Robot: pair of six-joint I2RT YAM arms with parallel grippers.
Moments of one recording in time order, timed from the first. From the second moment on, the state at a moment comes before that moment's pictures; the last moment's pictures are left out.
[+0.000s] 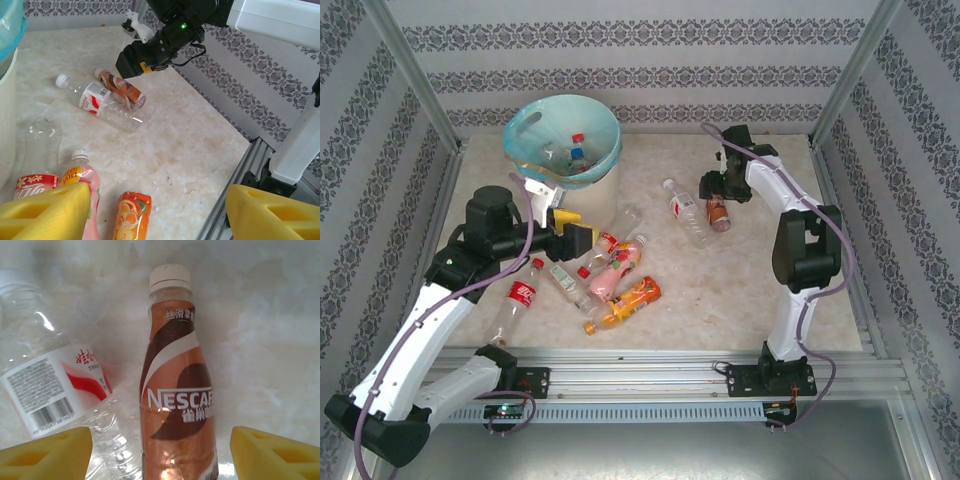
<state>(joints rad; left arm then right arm) -0.38 0.93 1.07 -0.56 0.57 -0.22 0.14 2.01 1.68 -0.89 -0.07 0.20</state>
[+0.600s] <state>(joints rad) -0.38 0.95 1.07 -0.55 0.50 -0.23 0.14 2.07 1.68 -0.95 -0.06 0.16</state>
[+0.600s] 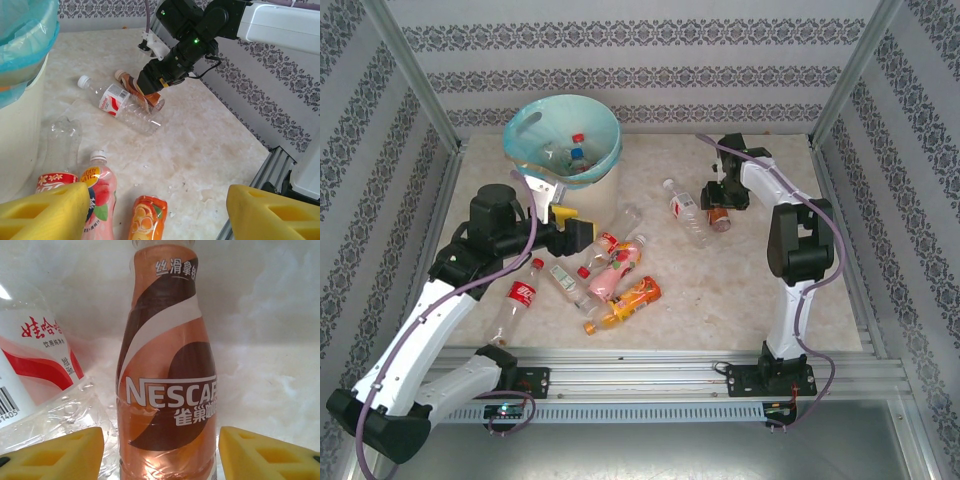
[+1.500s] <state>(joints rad) -0.38 0.95 1.07 -0.55 0.45 -0.24 0.13 2.12 1.67 -0.97 -0.04 0.15</state>
